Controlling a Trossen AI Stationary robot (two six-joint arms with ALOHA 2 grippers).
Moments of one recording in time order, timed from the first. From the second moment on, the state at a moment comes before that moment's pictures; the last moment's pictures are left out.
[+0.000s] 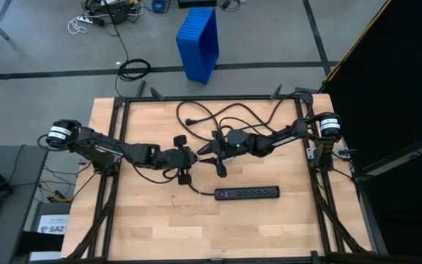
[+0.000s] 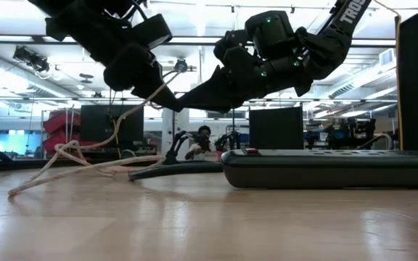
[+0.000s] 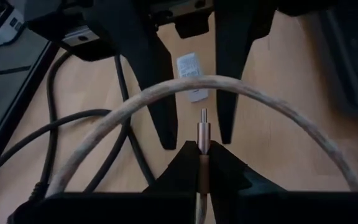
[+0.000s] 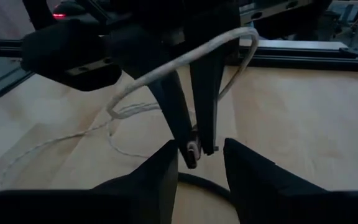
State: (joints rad) left arm -0.13 1.40 0.73 0.03 -0.37 0.05; right arm -0.08 1.87 0.89 0.71 -0.20 -0.06
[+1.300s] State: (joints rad) left arm -0.21 1.20 0.73 -0.16 -0.36 -0.02; right arm -0.11 1.87 0.89 0.68 -0.04 -0.04
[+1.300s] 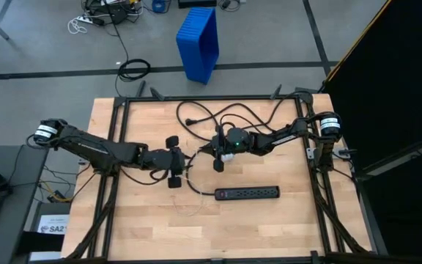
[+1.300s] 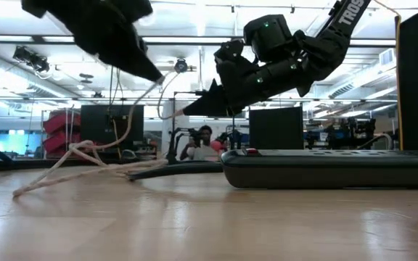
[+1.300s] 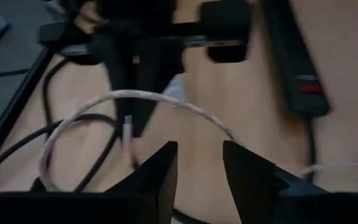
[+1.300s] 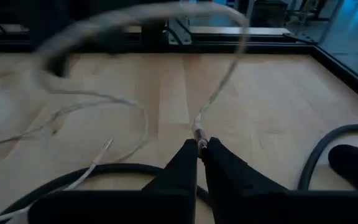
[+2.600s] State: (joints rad) left arm -0.48 1.41 0.76 -0.47 -0.31 0.08; right arm -0.11 1.87 0.89 0.68 -0.08 0.00
